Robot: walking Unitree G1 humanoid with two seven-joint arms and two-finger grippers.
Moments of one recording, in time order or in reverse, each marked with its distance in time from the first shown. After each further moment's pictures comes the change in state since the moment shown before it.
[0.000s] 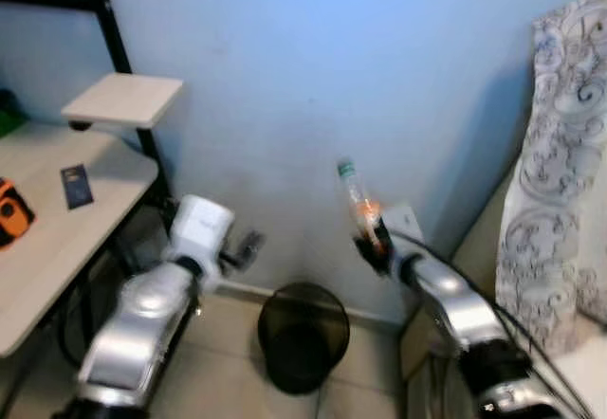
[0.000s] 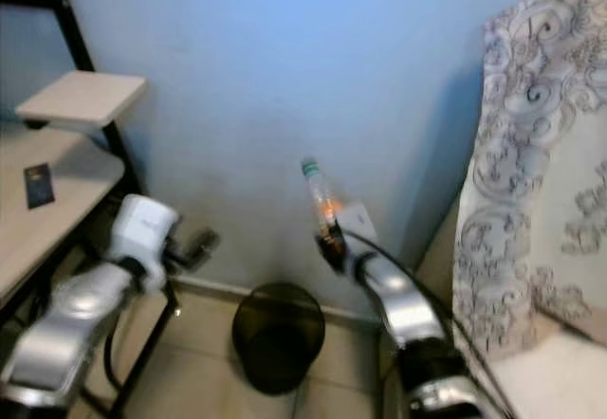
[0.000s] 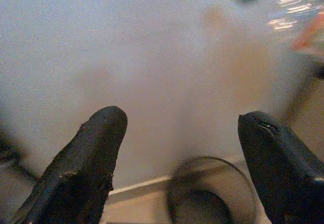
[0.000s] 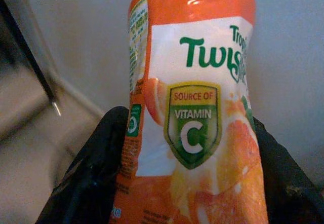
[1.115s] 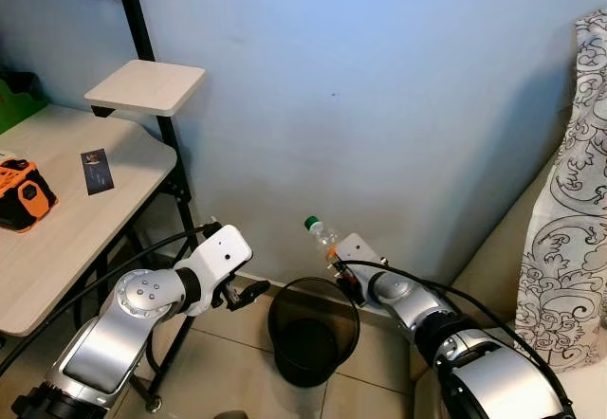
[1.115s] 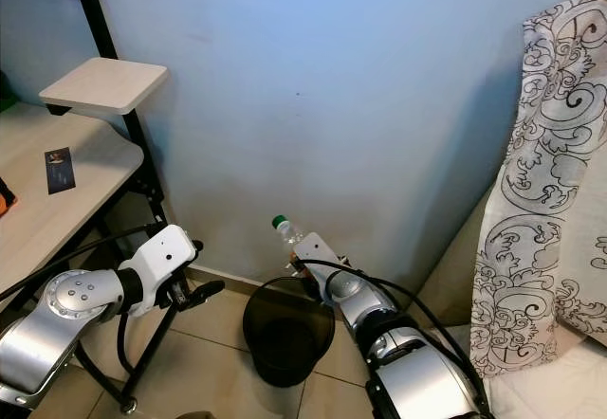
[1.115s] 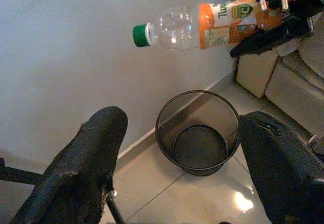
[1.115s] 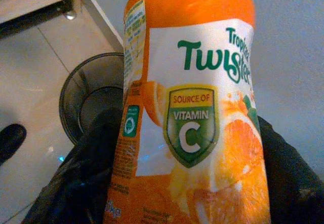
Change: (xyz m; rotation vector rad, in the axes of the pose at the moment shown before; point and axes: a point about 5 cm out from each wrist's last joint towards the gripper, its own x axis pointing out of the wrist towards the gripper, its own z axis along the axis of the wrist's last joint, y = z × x) left arm -0.012 0.005 -0.009 0.287 0.155 -0.313; right arm 0.033 0.044 -0.020 -0.259 0.247 0.064
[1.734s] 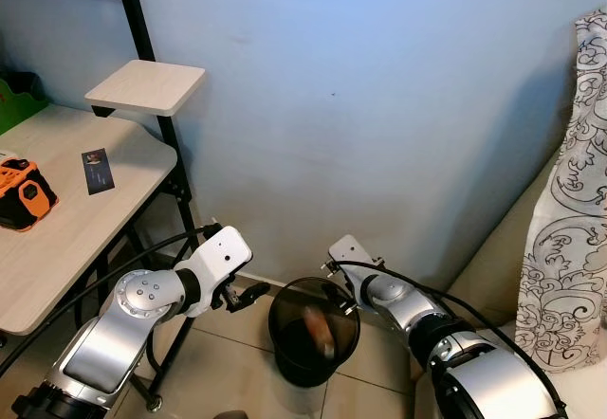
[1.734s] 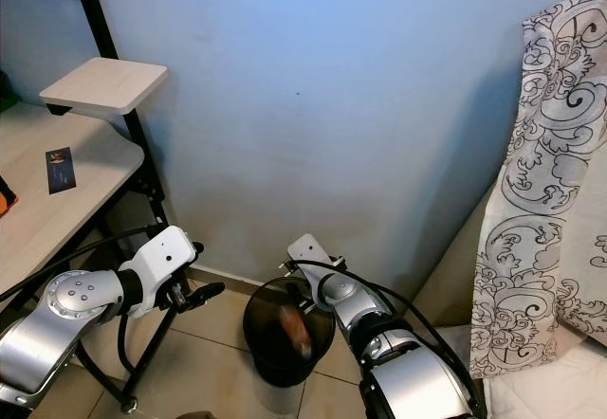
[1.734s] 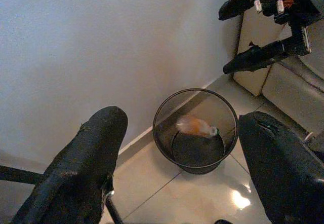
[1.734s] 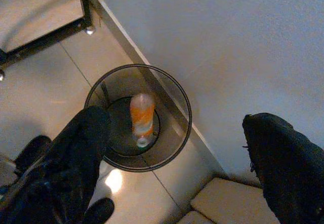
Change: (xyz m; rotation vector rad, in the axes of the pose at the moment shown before) left arm 0.000 0.000 -0.002 -0.004 0.005 -0.013; right arm 0.001 0.010 0.003 0.078 -0.034 0.049
